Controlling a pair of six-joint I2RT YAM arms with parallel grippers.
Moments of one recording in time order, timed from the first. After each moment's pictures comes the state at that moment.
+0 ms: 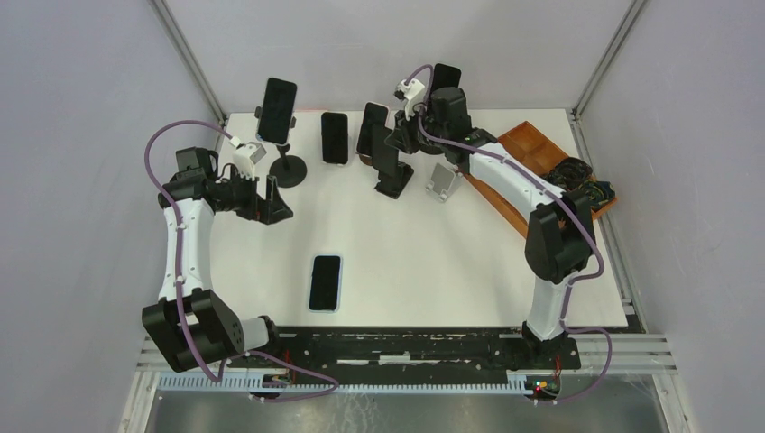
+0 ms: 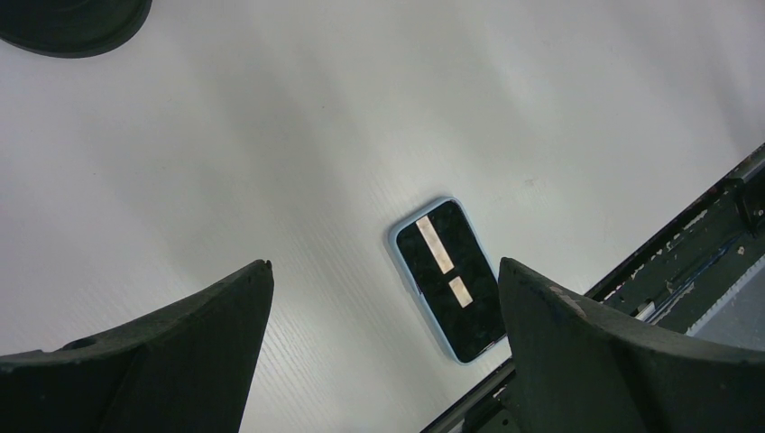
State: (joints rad) left arm 0.30 1.28 1.19 -0.98 0.76 0.50; right arm 0.48 1.92 1.64 -0.12 -0.45 -0.10
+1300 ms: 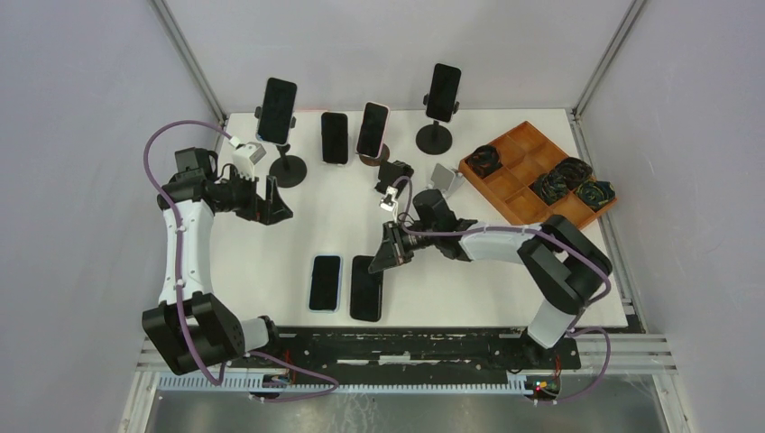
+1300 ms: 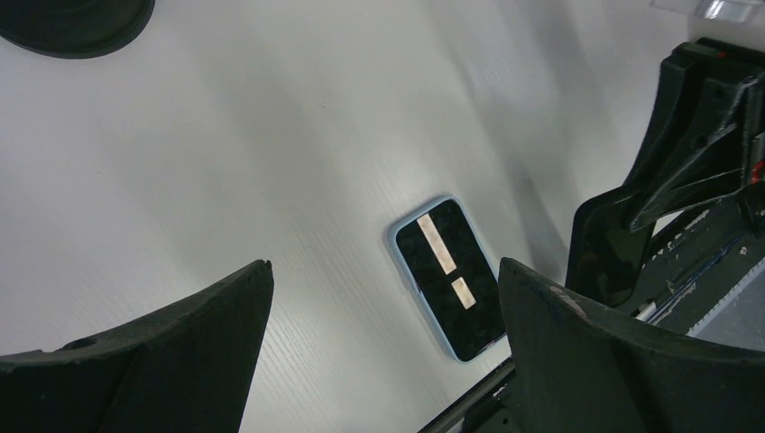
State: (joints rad) left arm 0.30 1.27 1.19 -0.98 0.76 0.50; right arm 0.75 1.67 0.82 0.30 -0.84 0.63
